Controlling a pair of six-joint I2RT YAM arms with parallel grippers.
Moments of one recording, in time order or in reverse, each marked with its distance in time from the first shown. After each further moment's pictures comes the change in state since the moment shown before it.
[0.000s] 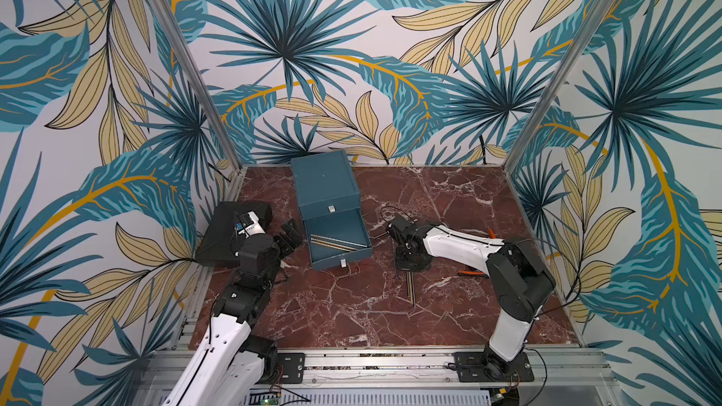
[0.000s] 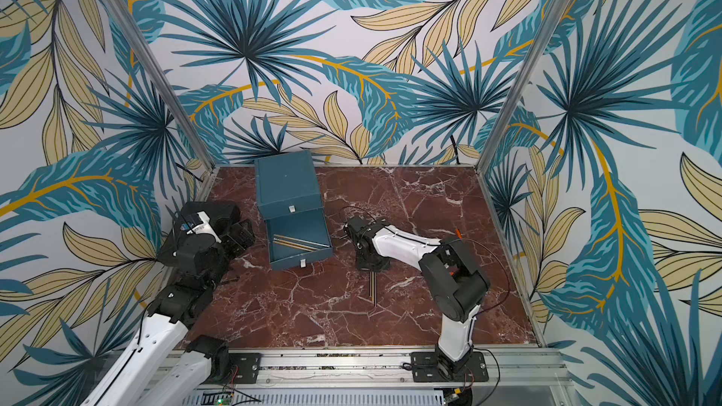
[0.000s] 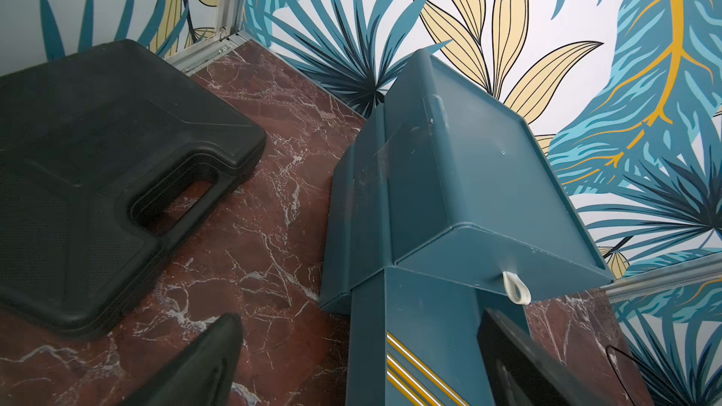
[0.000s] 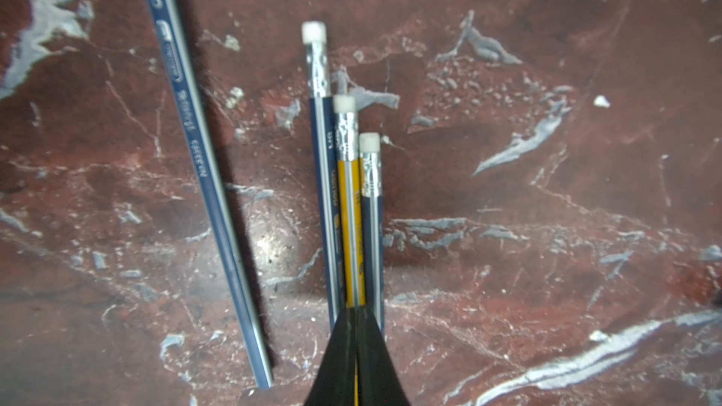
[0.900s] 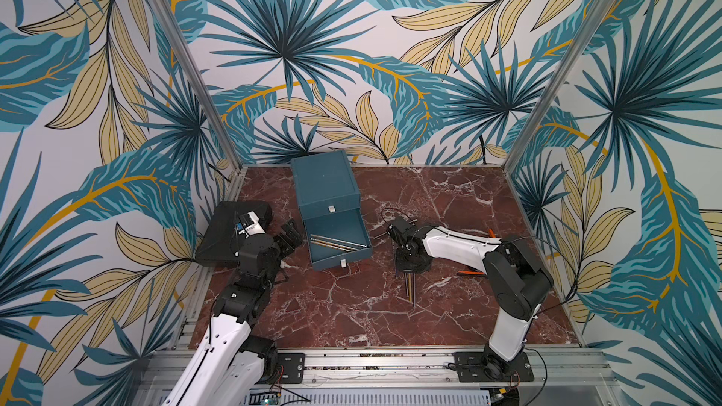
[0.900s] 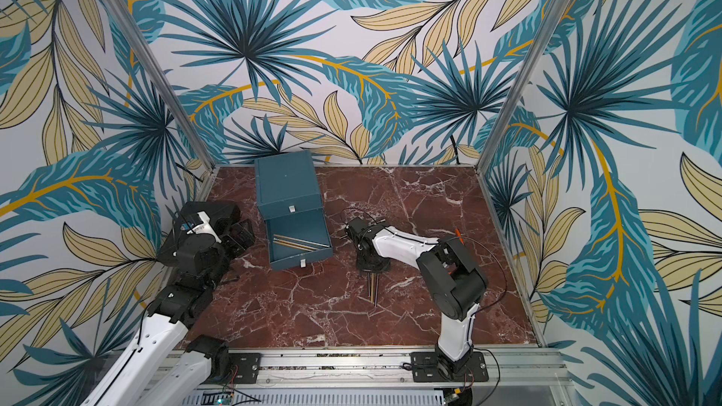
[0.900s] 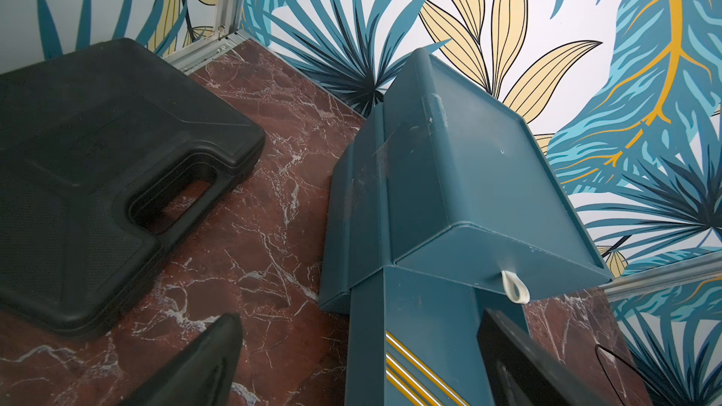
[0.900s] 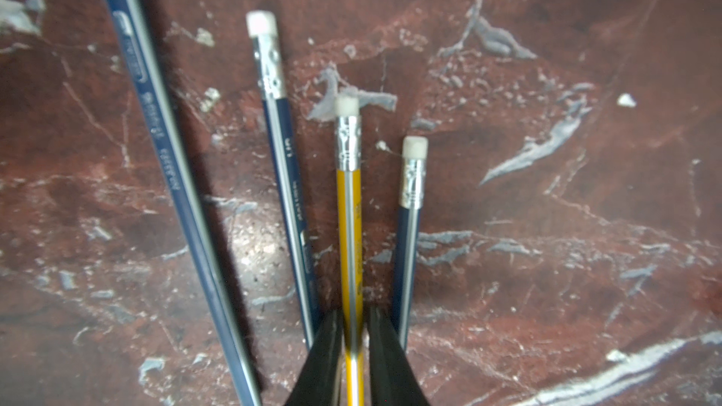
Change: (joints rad) left arm 0.000 0.000 0.000 0.000 0.003 -0.001; right arm -0.006 0.014 -0.024 0.035 -0.009 0.000
